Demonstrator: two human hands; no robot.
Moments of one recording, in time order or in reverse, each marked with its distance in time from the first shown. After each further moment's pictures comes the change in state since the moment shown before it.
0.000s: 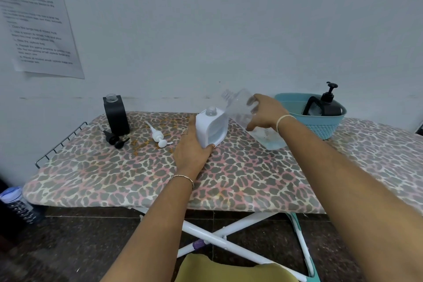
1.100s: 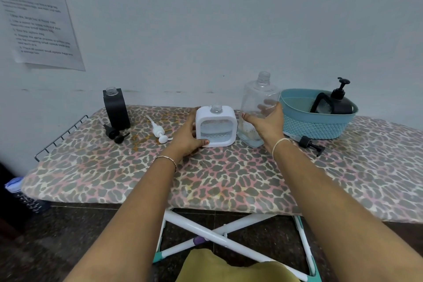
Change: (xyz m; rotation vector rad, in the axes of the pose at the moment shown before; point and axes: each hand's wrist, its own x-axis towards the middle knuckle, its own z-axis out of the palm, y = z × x) left_hand 0.043 -0.023 -0.013 -0.403 -0.414 0.020; right_hand 0.025 0.038 0.081 0.934 0.438 0.115
